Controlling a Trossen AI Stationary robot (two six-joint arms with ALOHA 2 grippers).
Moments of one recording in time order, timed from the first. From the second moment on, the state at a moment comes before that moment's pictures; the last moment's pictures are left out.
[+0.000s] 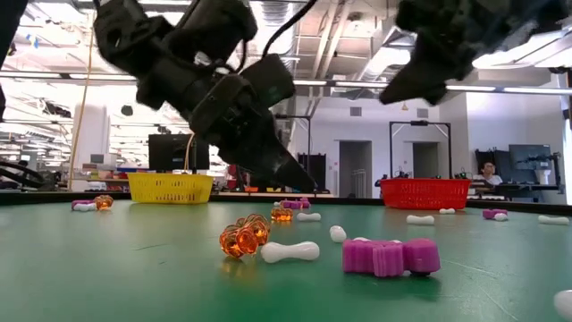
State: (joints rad) left arm -0.13 1.87 0.85 0.49 0.03 -0.06; right arm 0.33 1.19 0.68 -0.10 0.36 0.41
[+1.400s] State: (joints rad) left arm -0.15 1.95 1.00 0.21 -0.13 -0.09; right arm 0.49 1.17 0.68 -0.24 0.61 0.46
